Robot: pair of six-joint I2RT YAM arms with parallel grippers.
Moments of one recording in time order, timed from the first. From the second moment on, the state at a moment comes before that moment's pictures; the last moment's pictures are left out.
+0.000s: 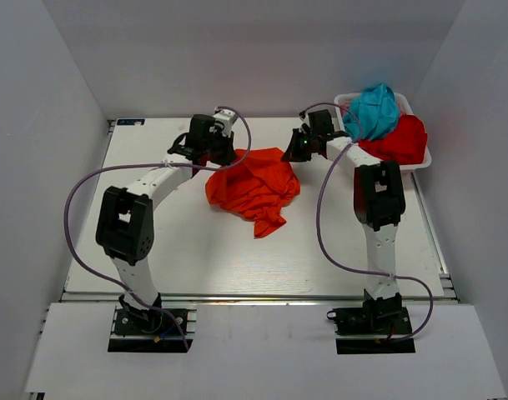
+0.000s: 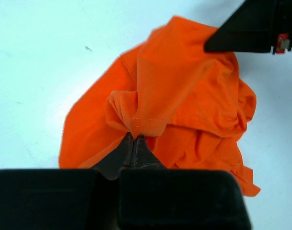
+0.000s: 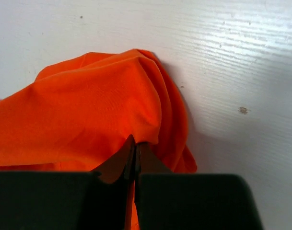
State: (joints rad) left arm -0.38 1.84 1.42 -0.17 0.24 -0.07; right arm 0.29 2.25 1.78 -0.33 -0.42 0.41
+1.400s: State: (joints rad) left arm -0.39 1.17 1.85 -0.10 0.14 0.06; right arm 0.30 1.14 1.94 -0.09 -0.21 -0.12
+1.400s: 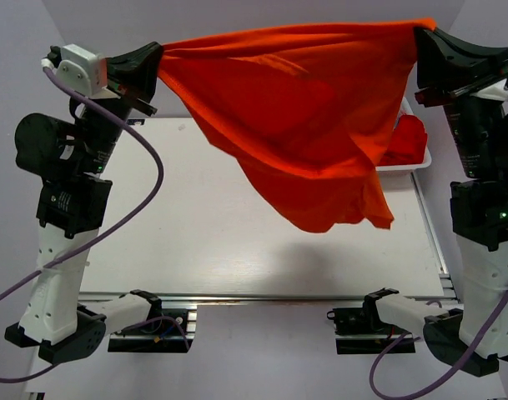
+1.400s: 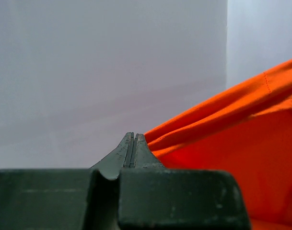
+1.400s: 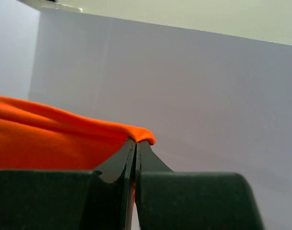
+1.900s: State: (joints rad) left arm -0.37 1.33 1.26 0.02 -0.08 -0.11; right arm 0.30 1.36 1.45 0.03 -0.37 0.05
